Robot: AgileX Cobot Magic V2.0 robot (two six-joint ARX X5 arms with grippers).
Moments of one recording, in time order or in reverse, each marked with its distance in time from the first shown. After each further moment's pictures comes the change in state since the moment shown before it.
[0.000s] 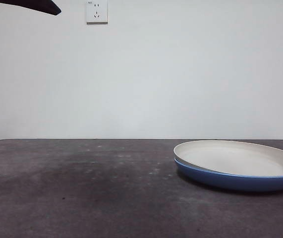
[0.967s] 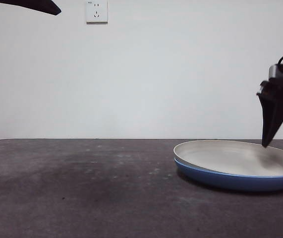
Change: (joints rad) left arm 0.000 0.000 0.000 0.000 0.000 0.000; right arm -0.119 0.777 -0.042 0.441 -0.104 -0.029
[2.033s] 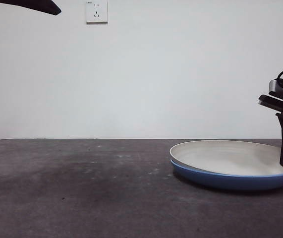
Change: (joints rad) left arm 0.000 0.000 0.000 0.000 0.000 0.000; right arm -0.037 0.063 0.000 0.050 -0.022 0.020
